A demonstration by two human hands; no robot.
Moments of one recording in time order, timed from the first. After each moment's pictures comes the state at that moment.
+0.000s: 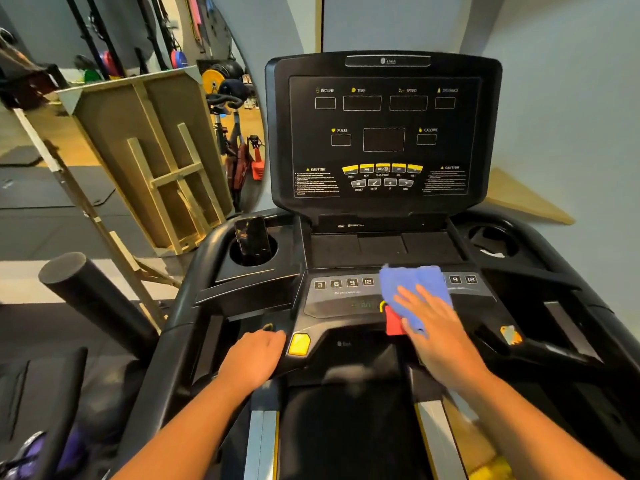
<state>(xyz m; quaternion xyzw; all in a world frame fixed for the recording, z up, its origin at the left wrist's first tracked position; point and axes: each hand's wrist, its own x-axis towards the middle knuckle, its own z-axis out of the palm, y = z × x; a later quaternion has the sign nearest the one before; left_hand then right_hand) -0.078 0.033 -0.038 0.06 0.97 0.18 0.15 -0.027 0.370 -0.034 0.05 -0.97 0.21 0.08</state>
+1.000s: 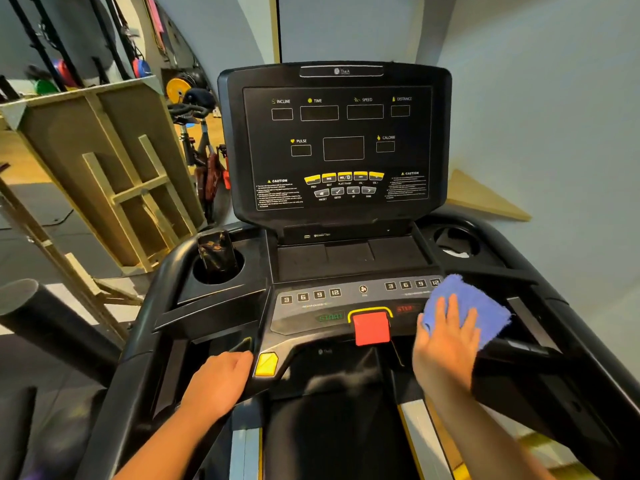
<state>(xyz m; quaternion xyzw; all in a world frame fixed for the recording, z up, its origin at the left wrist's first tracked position) -0.080 0.035 -0.040 0.01 0.96 0.24 0.15 -0.013 0.380 -0.035 -0.32 -0.93 0.15 0.10</state>
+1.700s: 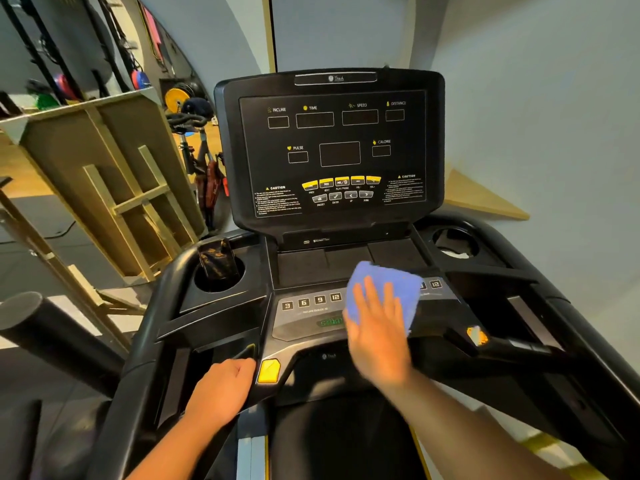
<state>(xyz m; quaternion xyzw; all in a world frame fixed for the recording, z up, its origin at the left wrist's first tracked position) -0.077 0.038 -0.042 0.00 0.95 0.26 0.16 -0.058 0.305 -0.020 -0.10 -0.98 0.14 0.06</state>
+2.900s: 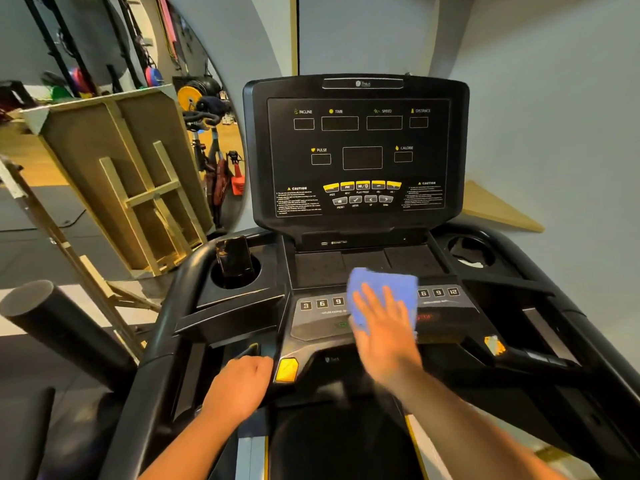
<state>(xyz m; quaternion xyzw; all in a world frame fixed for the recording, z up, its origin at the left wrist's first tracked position) -0.079 0.035 -0.035 0.01 0.95 0.27 0.16 -0.065 0.299 -0.019 -0.03 -0.98 0.18 0.08</state>
